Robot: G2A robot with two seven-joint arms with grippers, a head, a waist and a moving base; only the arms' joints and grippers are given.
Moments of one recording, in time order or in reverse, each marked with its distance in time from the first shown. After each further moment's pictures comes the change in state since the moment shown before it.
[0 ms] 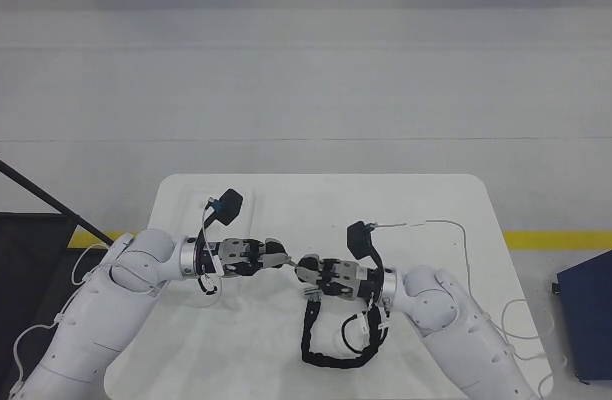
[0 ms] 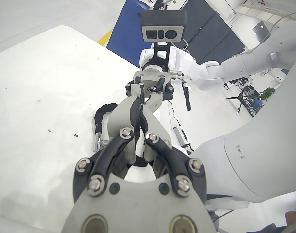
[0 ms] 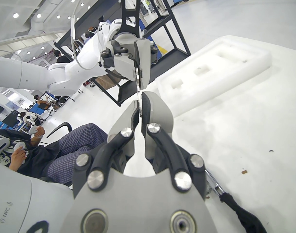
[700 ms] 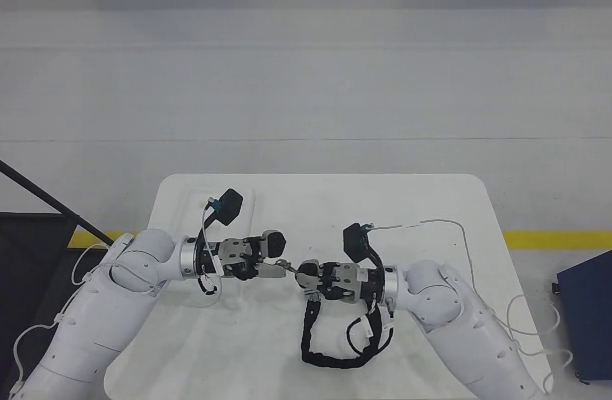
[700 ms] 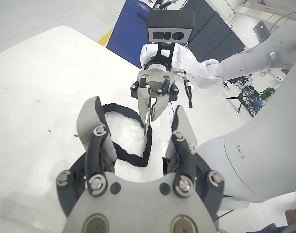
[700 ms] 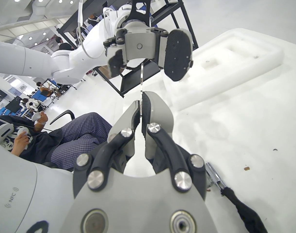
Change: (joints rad) left arm 0.000 0.000 0.000 0.000 0.000 0.000 0.000; right arm 0.034 0.020 -0.004 -0.013 0.033 -0.015 0.114
